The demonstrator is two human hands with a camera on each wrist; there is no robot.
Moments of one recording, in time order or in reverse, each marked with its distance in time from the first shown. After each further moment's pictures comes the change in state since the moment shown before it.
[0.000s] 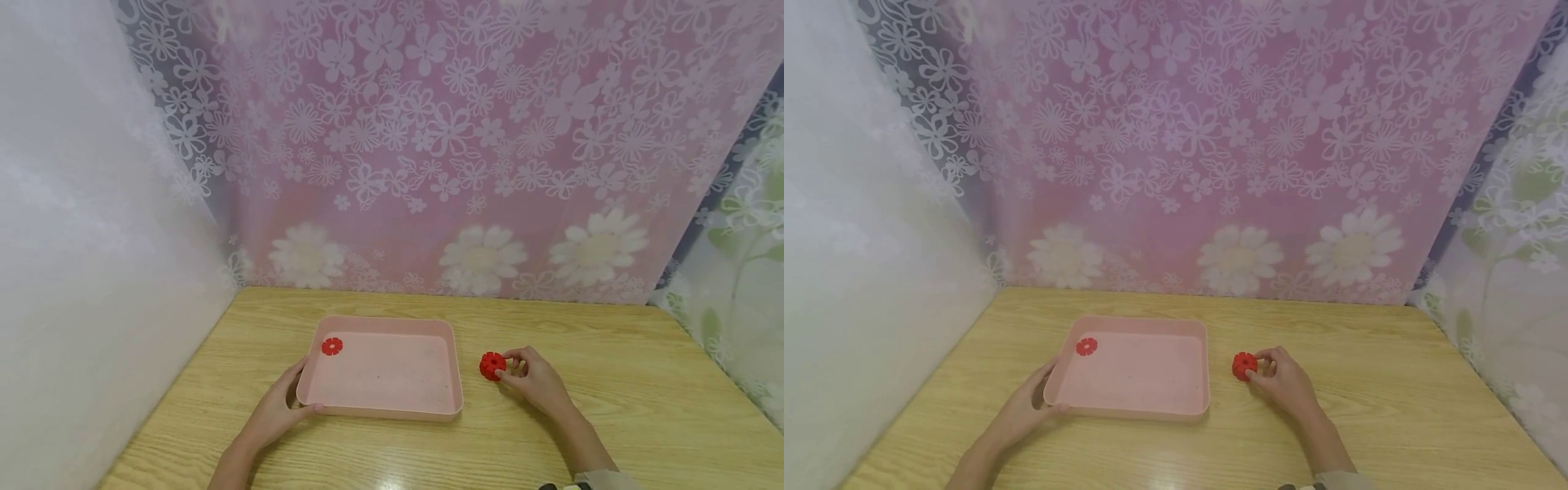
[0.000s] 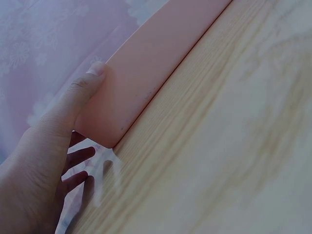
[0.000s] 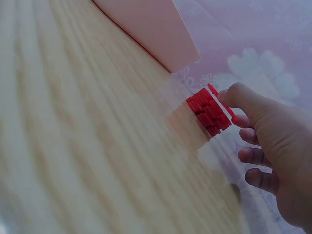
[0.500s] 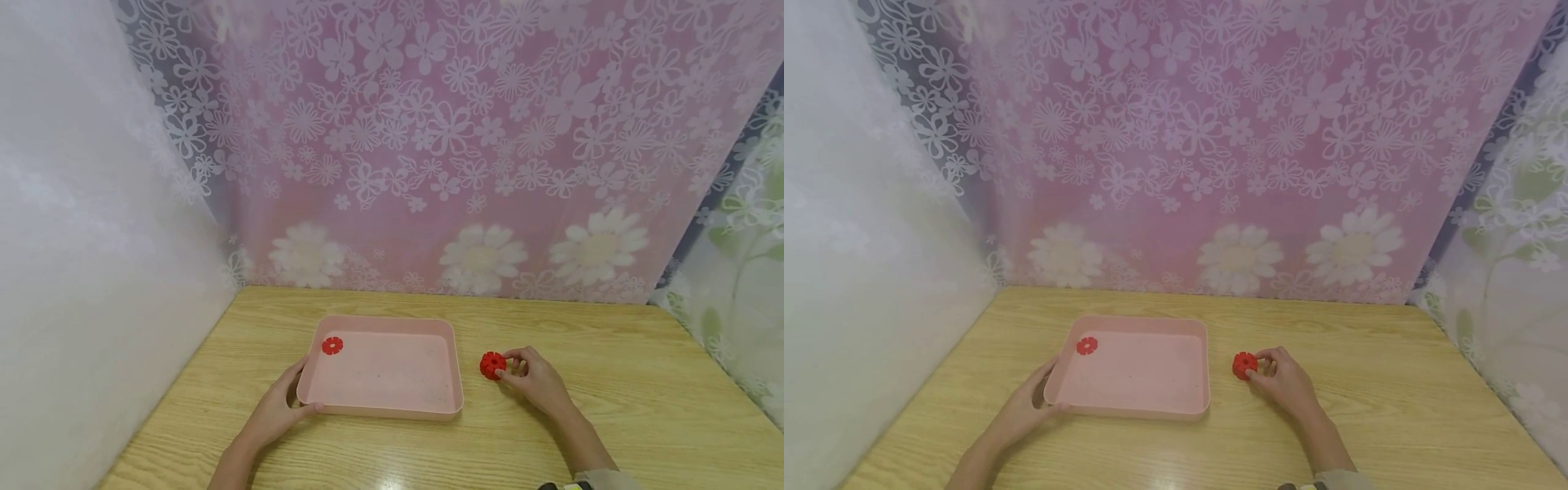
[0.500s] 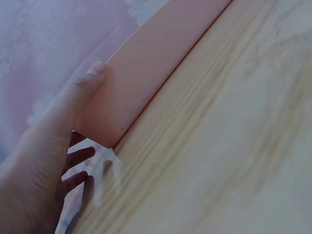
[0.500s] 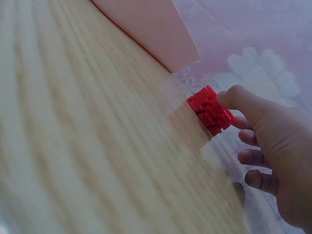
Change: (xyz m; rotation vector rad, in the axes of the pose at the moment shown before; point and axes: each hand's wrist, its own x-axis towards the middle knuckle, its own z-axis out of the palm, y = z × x) left_hand -0.003 0.017 -0.003 -0.039 -0.011 -0.015; right_hand -0.001 0.000 0.000 -0.006 0.002 0.010
